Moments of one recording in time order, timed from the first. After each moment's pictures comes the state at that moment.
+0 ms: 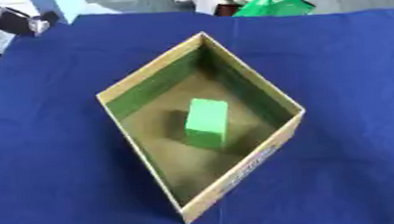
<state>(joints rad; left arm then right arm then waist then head) -1.17 0.64 -0.15 -1.02 -0.92 -0.42 -0.27 -0.67 -0.35 -0.17 -1.78 0.07 -0.16 -0.21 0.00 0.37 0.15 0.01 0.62</state>
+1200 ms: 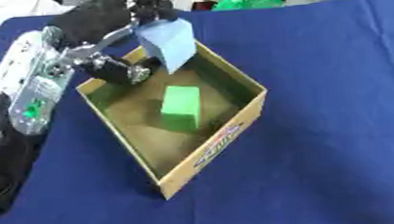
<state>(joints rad) -0.89 0.31 -0.31 -1.45 -0.95 -0.32 -0.35 -0.60 -0.30 -0.17 -1.84 0.09 -0.12 -0.23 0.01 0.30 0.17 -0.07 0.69</state>
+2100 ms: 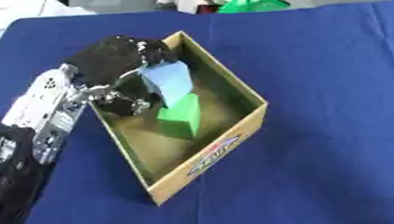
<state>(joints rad) -0.82 0.37 -0.36 -1.47 -1.07 -0.35 -0.32 -0.58 -0.30 -0.18 -1.84 0.09 -0.11 -0.24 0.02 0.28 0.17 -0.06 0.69</state>
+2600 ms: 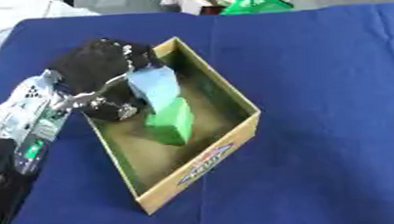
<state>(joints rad) -0.77 0.43 -0.36 -1.59 -1.11 -0.31 -0.28 -0.57 -0.30 -0.18 -1.84 0.09 -0.11 -0.24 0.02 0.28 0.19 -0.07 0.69</state>
